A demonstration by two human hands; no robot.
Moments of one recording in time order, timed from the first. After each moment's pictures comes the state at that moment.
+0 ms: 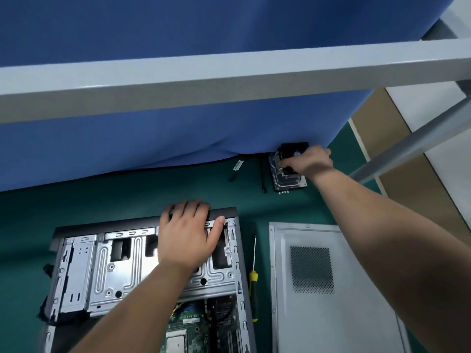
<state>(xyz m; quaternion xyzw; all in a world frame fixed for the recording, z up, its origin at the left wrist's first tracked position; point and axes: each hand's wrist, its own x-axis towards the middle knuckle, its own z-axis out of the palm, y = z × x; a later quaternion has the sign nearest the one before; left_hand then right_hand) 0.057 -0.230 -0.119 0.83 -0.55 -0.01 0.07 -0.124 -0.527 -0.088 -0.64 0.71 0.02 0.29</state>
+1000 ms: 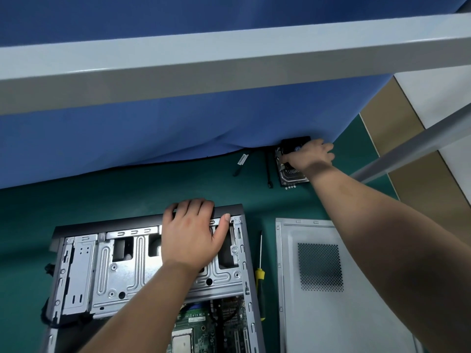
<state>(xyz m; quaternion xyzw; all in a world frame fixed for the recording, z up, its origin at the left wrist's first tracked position) 0.054 -0.231 -0.120 0.83 -0.55 0.01 0.08 -0.100 -0.527 -0.118 -0.61 0.76 0.04 0.22</state>
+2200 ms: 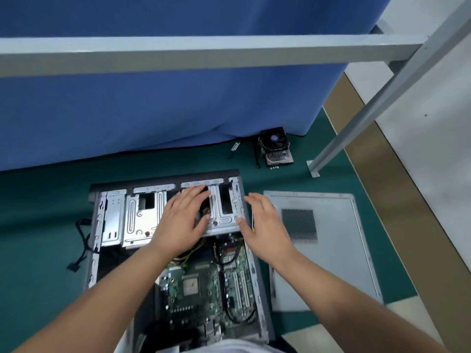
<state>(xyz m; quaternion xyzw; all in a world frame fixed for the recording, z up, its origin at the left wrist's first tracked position) 0.067 -0.123 -0.093 0.73 -0.63 -0.18 0.18 -0.158 -0.208 -0.057 -0.85 0.45 -0.07 0.27</state>
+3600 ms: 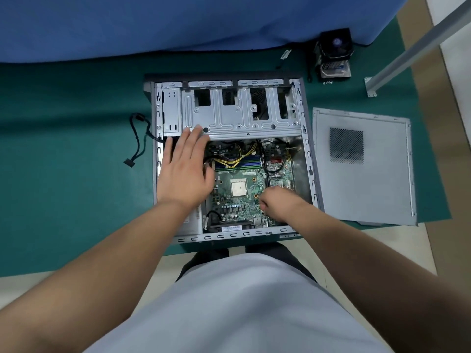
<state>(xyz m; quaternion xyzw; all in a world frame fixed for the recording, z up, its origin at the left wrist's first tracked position) 0.089 0.032 -0.096 0.82 -0.55 -0.08 0.10 -0.135 -0.082 -0.133 -0.84 0.32 0.38 0.22</state>
